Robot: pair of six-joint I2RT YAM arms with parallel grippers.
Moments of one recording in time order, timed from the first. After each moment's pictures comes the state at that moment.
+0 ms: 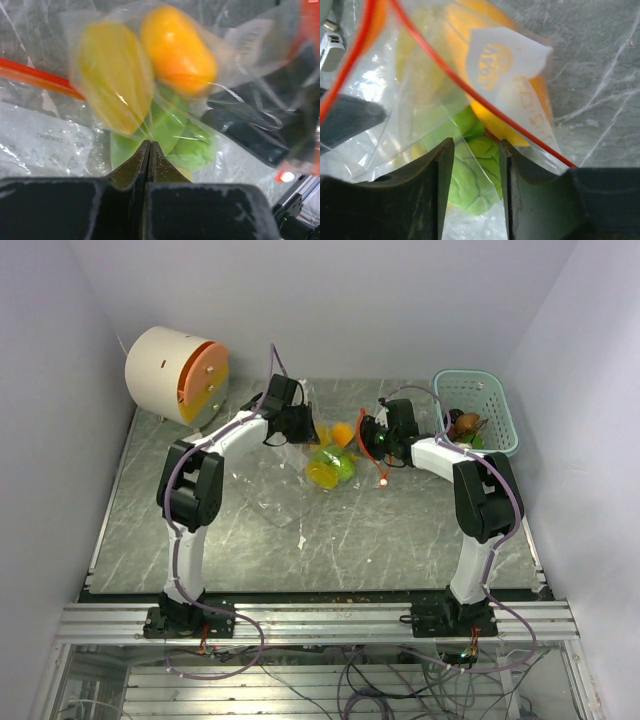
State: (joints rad) left arm -0.45 2.10 1.66 -0.36 0.35 -0.44; right arm 0.31 1.93 1.23 0.00 -0.35 0.56
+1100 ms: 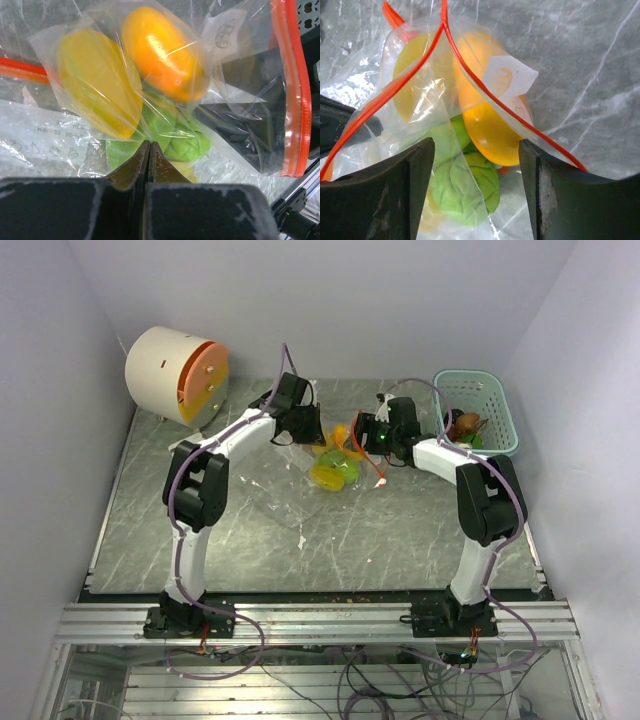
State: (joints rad) left arm -0.50 2.10 1.73 -0.44 0.32 -0.43; right arm 0.31 1.89 1.21 0.04 -0.30 0.39
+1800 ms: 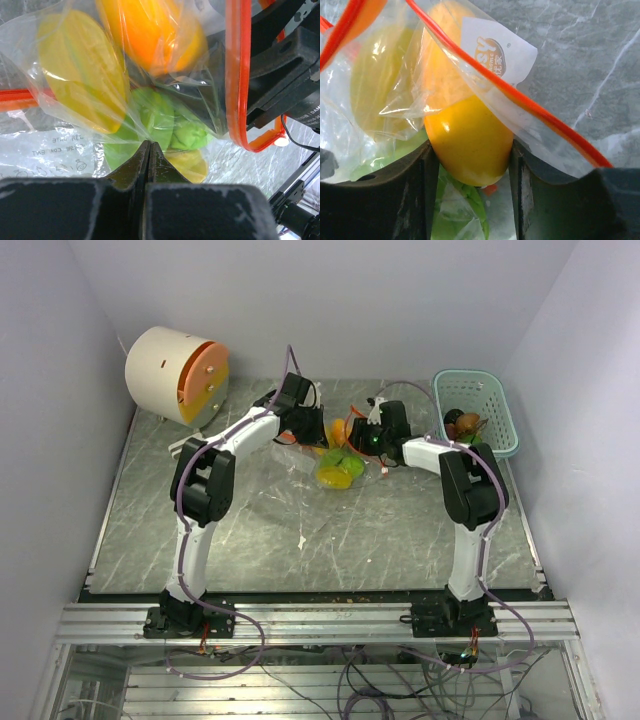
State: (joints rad) left arm -0.50 2.18 1.81 -0.48 0.37 -0.41; right arm 0.32 2.08 1.30 0.12 -0.28 0.29
